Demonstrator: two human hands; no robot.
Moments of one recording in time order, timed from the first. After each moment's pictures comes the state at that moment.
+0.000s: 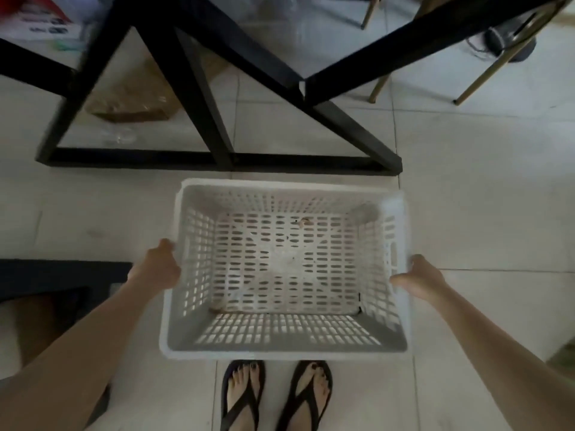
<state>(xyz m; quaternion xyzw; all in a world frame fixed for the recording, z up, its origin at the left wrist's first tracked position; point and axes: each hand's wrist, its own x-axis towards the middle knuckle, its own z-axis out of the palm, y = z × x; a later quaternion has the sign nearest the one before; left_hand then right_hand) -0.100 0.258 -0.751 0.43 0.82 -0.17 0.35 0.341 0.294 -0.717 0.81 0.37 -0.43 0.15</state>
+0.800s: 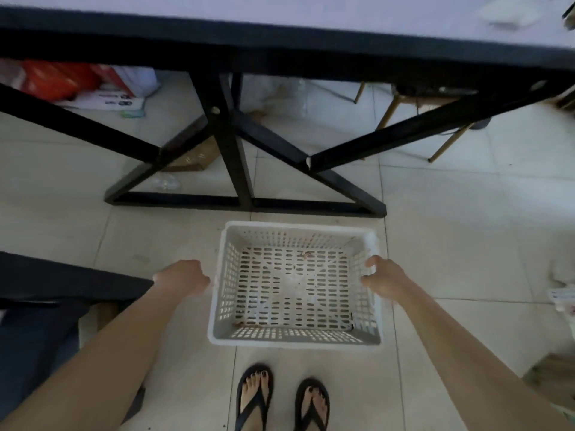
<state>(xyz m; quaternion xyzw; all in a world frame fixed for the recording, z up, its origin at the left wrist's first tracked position) -0.097 0.254 -0.556 0.47 0.75 -0.29 0.37 0.261 0.298 -0.526 0.71 0.54 -0.41 0.18</state>
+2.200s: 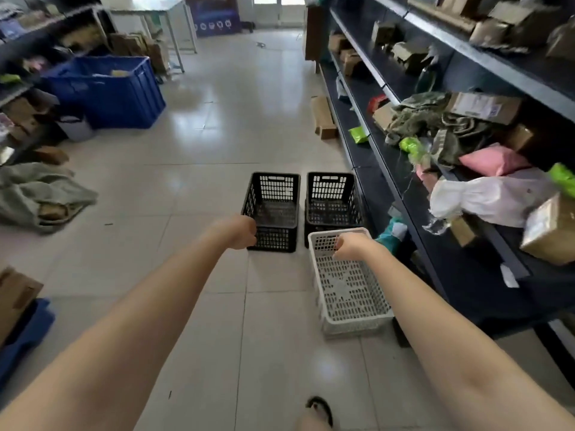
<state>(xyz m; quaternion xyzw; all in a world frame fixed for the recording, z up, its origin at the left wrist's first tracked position) -0.230 -0.806 -0.126 0.00 0.97 0.03 0.24 -0.258 -0.560 -0.186 0.00 0.94 -0.11 0.31</state>
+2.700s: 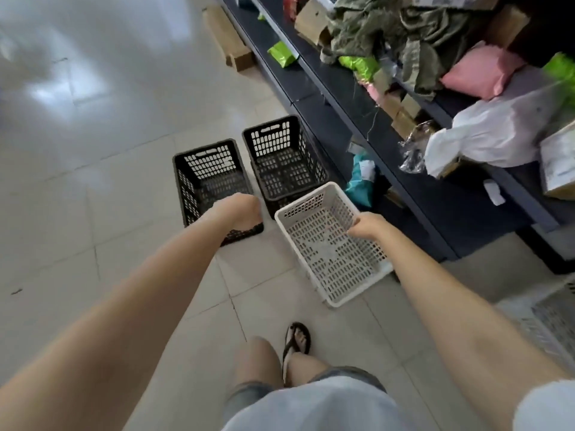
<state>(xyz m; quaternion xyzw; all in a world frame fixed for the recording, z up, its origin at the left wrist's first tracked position) -0.533 -0.737 -0.229 0.19 0.92 -0.05 0.33 -0.434 -0.490 -0.288 0.25 0.88 -0.22 0.34</state>
